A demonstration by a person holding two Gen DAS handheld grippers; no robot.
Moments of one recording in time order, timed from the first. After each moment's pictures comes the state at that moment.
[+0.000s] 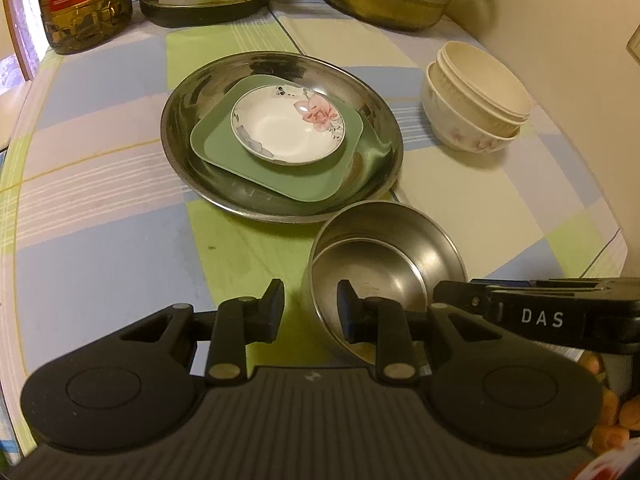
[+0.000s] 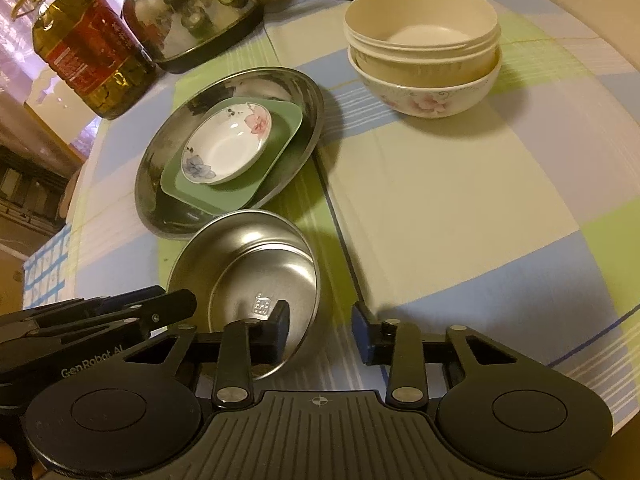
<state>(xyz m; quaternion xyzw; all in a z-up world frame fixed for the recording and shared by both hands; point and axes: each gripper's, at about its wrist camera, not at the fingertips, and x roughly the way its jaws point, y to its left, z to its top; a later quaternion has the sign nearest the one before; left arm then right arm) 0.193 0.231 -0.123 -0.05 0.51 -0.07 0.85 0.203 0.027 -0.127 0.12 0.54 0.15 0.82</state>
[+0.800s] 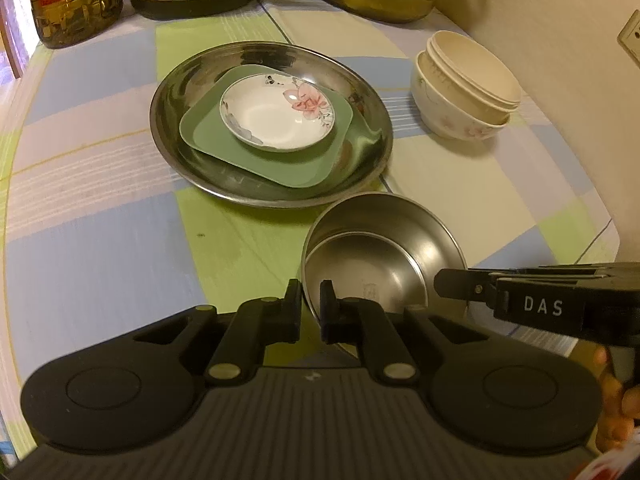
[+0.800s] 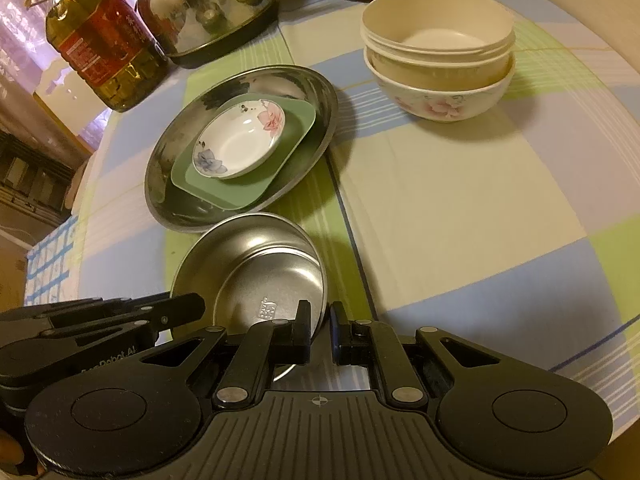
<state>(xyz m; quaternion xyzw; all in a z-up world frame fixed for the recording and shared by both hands) 0.187 0.231 -0.126 -0.06 0.52 -0.09 0.85 0.197 0.029 -0.123 0.11 0.54 0.16 0.82</state>
